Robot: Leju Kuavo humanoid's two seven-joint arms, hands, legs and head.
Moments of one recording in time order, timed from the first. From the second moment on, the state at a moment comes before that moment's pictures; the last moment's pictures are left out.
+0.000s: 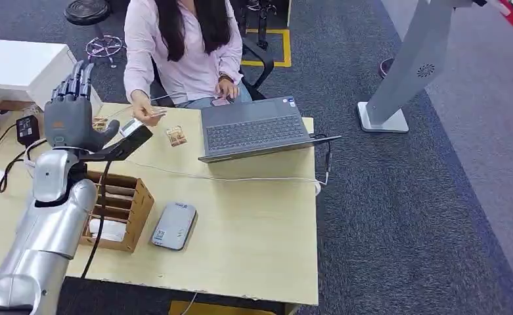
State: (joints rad) left arm -0.77 0.01 -0.26 -0.89 -1.24 0.47 -0.06; right arm -0.13 0.24 -0.96 -0.18 1.52 -0.27 0.21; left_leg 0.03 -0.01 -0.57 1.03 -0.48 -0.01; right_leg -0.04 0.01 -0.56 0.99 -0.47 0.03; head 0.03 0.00
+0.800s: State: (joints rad) left arm -0.03 -0.07 0.44 -1.35 0.34 -0.31 -0.65; right arm -0.09 0.24 -1.00 -0.18 1.47 -0.31 0.20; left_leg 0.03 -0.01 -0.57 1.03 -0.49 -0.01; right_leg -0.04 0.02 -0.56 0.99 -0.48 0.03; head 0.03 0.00
